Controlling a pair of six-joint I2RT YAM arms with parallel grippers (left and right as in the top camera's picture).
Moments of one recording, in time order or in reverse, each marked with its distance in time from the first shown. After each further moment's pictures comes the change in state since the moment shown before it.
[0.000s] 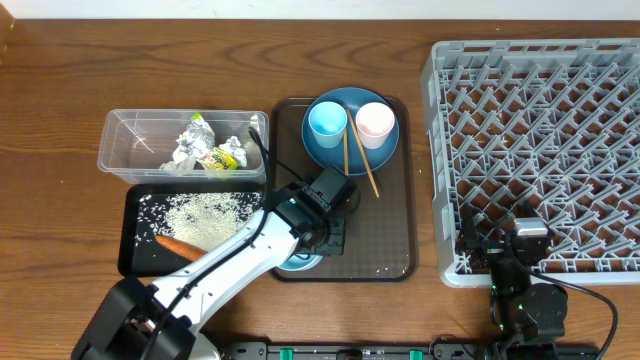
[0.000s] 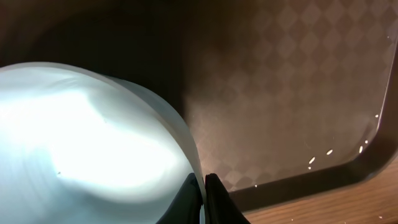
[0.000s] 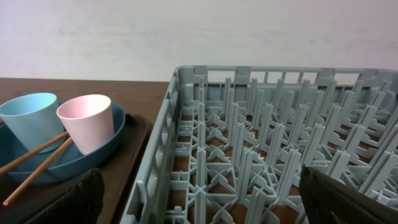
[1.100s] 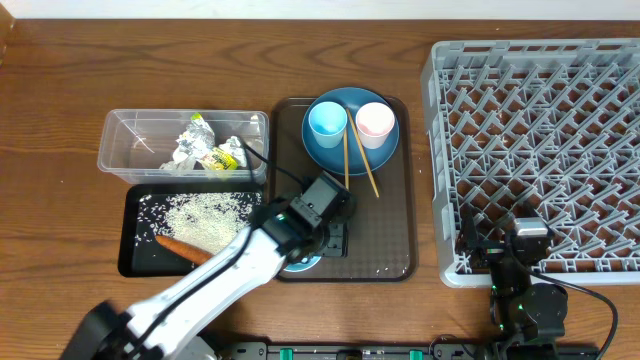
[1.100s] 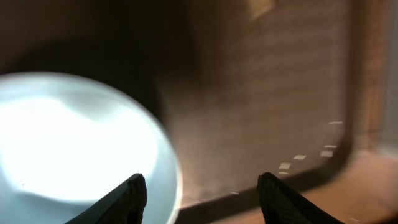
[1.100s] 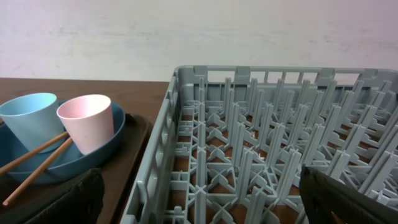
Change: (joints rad) left arm -0.016 -0.138 -0.079 0.119 -0.003 -0.025; right arm 0.000 0.000 0.000 0.000 0.000 0.000
